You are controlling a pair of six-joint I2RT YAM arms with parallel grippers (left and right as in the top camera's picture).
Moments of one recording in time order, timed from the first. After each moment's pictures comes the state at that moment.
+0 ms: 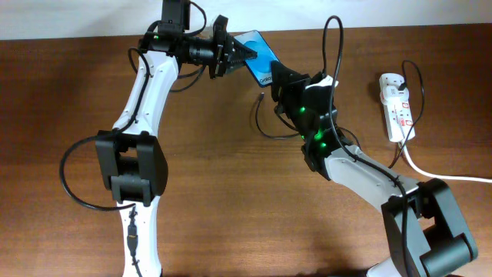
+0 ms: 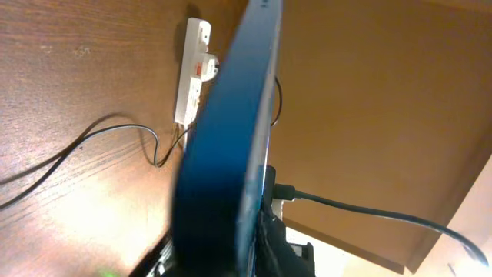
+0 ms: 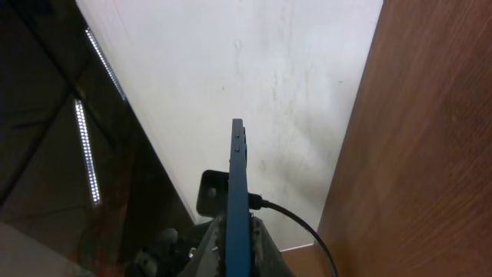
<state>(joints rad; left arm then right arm) -0.18 2.35 2.23 -0.76 1.22 -0.88 0.41 1.71 0.93 0.69 0.03 1.73</state>
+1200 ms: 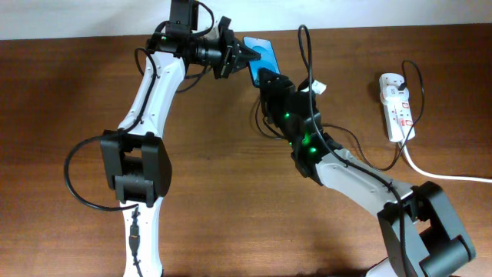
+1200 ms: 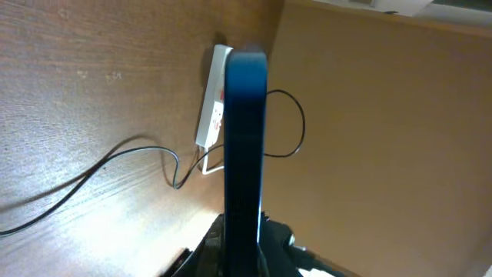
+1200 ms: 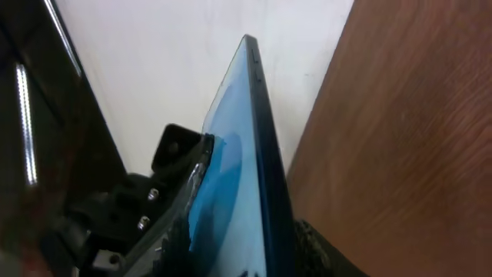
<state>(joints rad) -0.21 2.35 2.23 -0.74 1.09 -0.91 0.47 1.70 0.94 0.58 0.07 1.56</state>
